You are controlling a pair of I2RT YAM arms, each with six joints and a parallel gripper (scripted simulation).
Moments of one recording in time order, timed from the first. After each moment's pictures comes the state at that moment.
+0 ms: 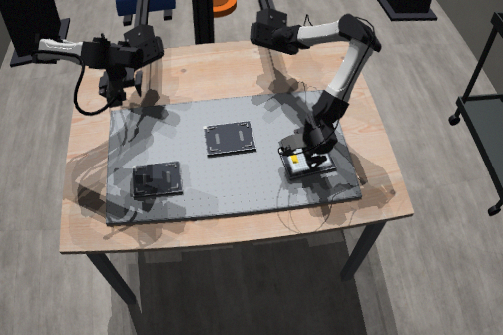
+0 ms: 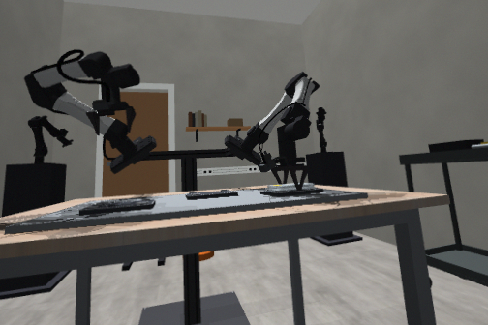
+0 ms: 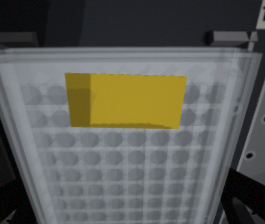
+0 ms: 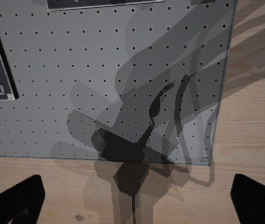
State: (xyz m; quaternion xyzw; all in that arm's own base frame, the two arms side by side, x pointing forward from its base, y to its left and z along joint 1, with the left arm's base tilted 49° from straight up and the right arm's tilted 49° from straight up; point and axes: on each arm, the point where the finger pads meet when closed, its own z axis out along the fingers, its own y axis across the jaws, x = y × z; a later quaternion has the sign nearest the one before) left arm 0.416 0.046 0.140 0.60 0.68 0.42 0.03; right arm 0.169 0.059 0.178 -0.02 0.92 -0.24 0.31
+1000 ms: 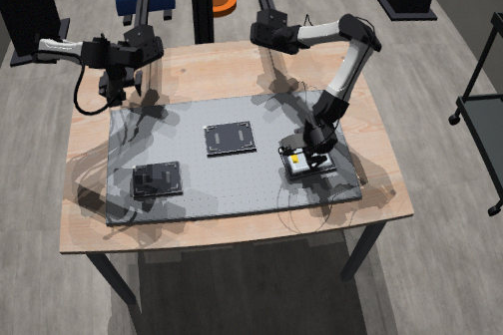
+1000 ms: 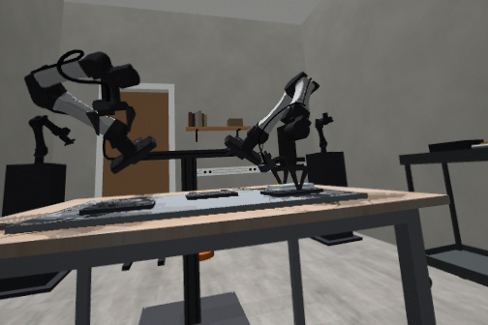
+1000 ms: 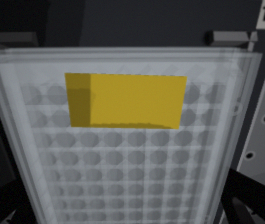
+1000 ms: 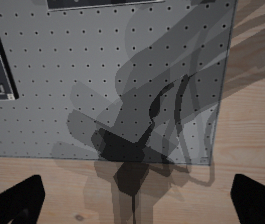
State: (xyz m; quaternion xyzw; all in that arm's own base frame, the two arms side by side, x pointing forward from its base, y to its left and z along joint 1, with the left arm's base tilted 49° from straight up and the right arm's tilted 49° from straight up) left arm 0.416 0.046 0.140 0.60 0.68 0.42 0.03; right arm 0.169 0.059 0.178 -0.02 0.92 -0.24 0.31
